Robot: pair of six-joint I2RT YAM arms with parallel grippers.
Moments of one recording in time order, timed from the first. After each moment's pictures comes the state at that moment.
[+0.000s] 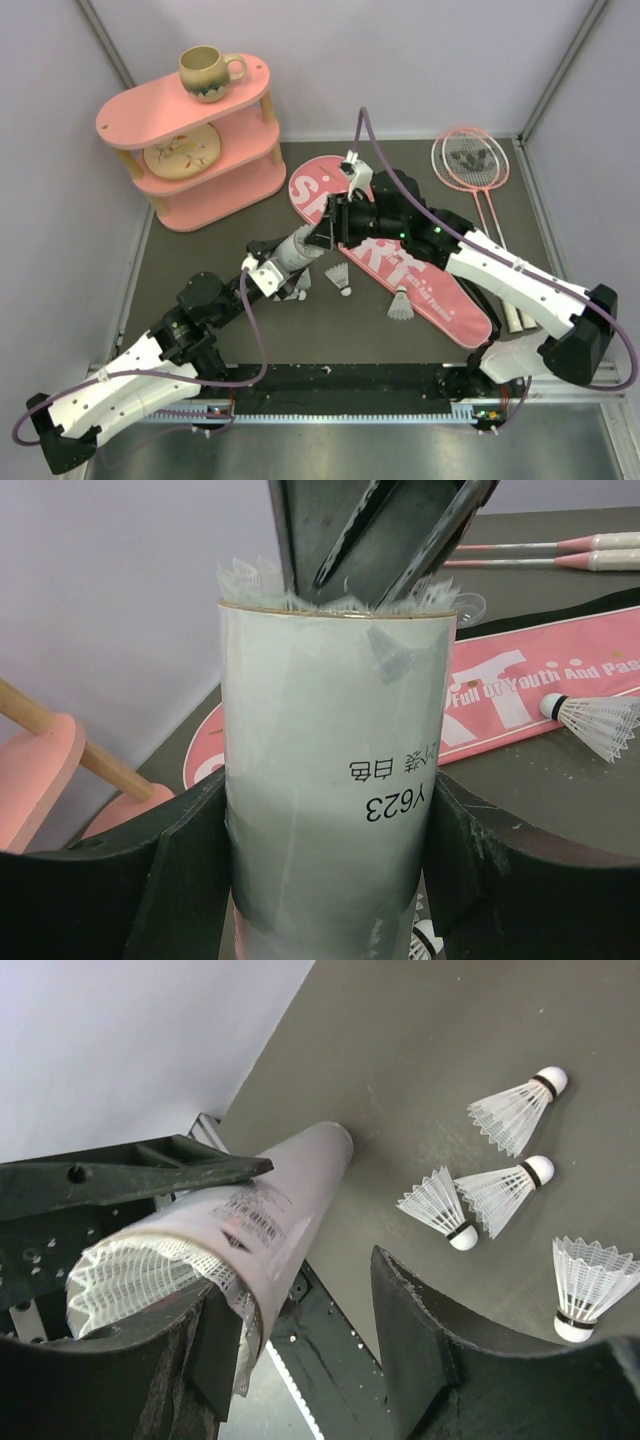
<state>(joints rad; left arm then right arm) -0.90 0.53 0.53 0.05 -0.03 0.40 0.88 1.33 1.30 -0.35 -0.27 0.61</state>
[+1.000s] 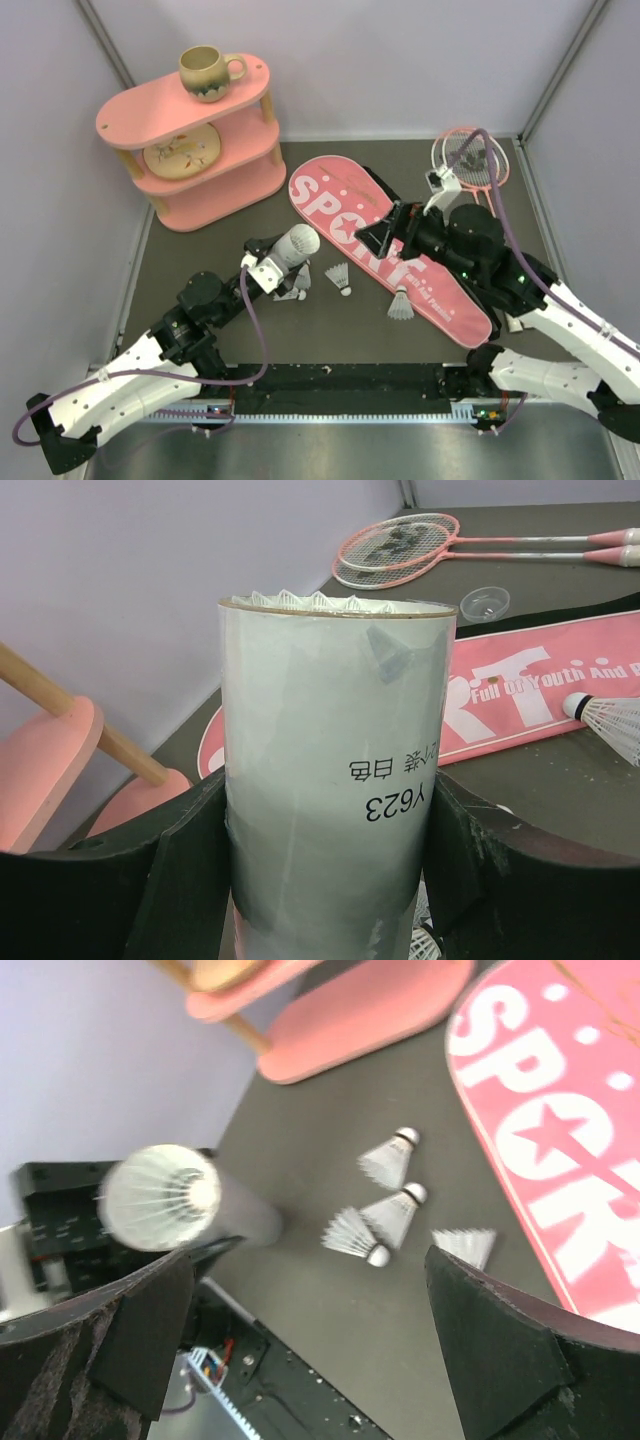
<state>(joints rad) -0.89 0.53 0.53 0.05 -0.07 0.40 0.88 0.95 1.14 -0.42 0.07 0.63</state>
